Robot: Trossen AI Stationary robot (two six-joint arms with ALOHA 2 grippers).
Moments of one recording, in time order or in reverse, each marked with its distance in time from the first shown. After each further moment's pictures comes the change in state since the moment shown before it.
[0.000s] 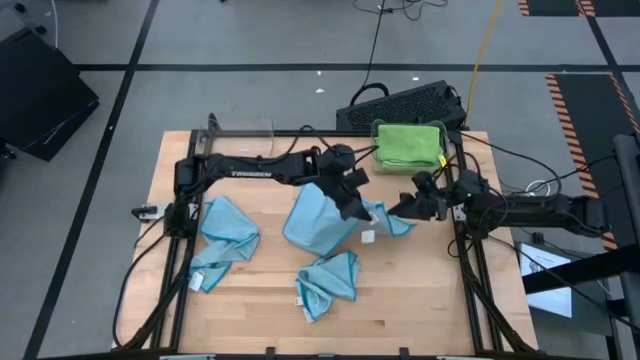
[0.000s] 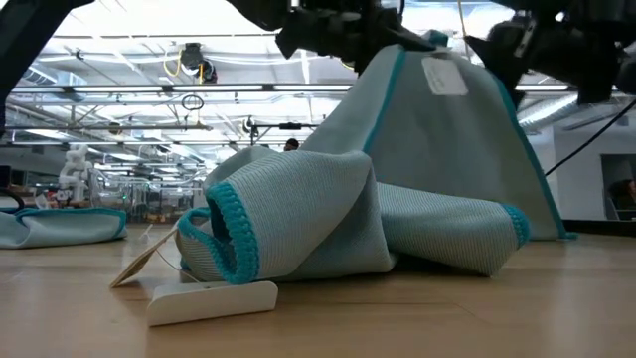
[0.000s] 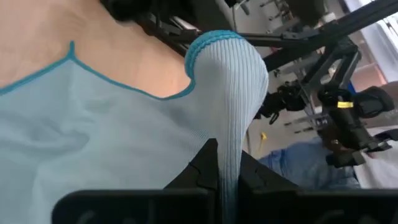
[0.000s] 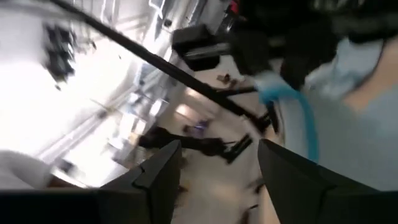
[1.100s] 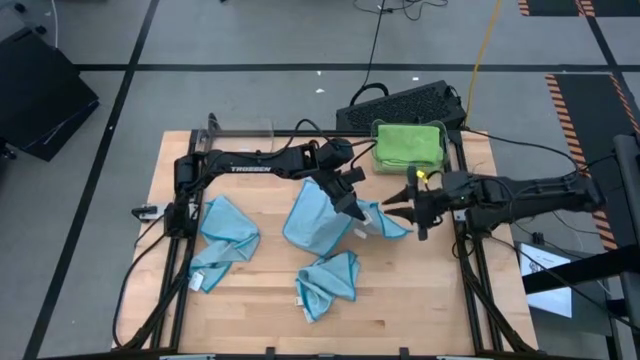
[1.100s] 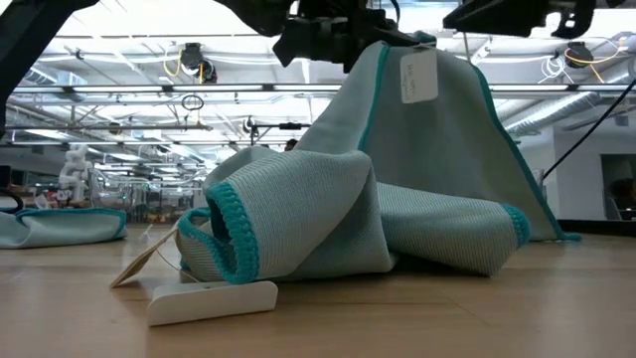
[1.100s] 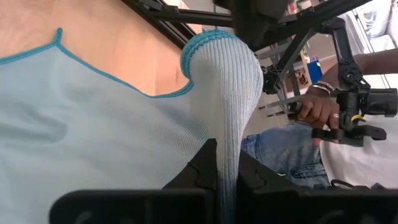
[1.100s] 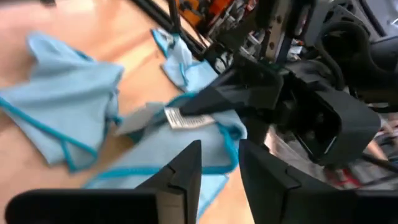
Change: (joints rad) left arm 0.043 0.000 0.000 -0.048 0.167 -0.011; right arm 0.357 0.027 0.519 -1.051 0.686 -1.849
